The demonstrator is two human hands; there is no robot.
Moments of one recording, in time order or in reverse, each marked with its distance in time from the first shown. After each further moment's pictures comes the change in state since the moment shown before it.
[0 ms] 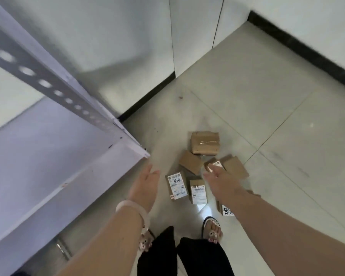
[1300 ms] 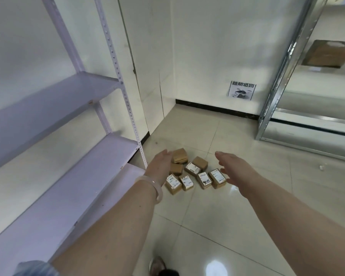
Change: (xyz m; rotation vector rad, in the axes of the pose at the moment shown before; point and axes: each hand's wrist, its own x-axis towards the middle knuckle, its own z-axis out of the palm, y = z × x) left_hand -0.565 -0.153 -0.223 0.158 -0.288 0.568; right_hand -0.686 0.096 0.169 0.691 0.524 -0.196
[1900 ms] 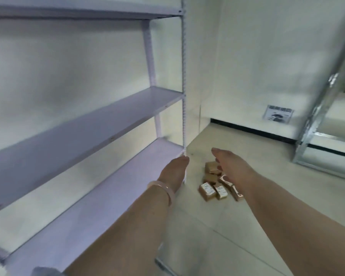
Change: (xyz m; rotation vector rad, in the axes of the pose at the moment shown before) left_hand -0.215 -0.070 -0.186 -0.017 0.030 0.125; right_hand -0.222 -0.026 0.180 -0.081 -0.142 -0.244
